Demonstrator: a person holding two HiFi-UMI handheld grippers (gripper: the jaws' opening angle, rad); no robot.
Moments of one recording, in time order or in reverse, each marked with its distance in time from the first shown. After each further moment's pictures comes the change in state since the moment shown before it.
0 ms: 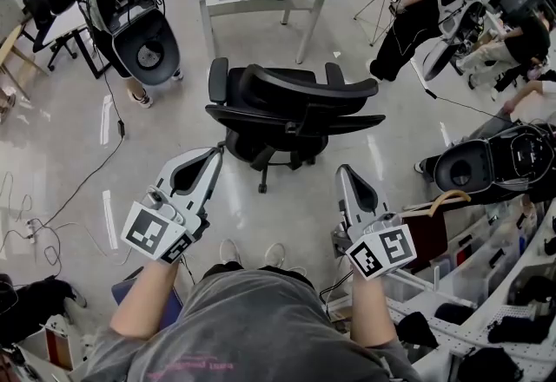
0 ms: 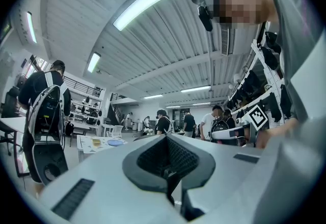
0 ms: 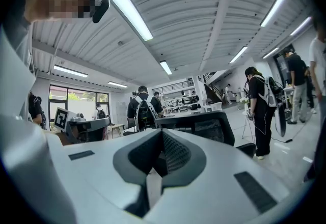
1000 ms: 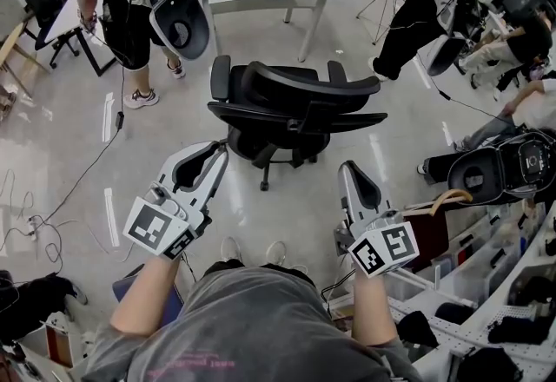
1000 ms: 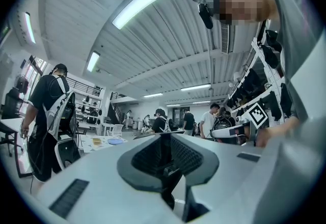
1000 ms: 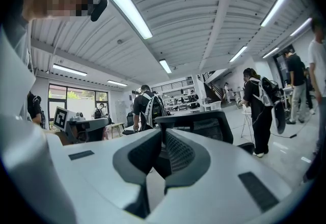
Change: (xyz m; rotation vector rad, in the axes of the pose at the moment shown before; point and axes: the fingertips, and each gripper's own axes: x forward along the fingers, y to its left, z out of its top) left arm 0.002 -0.002 -0.002 0.004 0.019 0.001; right arm -0.001 -0.003 0.000 0.001 0.017 -0.008
